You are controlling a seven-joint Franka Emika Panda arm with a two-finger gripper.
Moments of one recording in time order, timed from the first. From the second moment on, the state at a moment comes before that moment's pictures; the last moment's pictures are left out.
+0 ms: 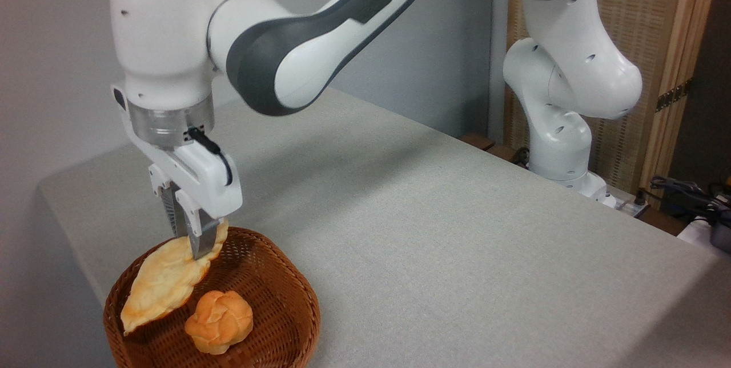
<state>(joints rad) -0.01 0.31 -0.09 -1.51 -0.21 1.95 0.63</state>
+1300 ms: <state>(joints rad) -0.07 -0.04 -0.09 -1.91 -0.13 1.60 0.85</state>
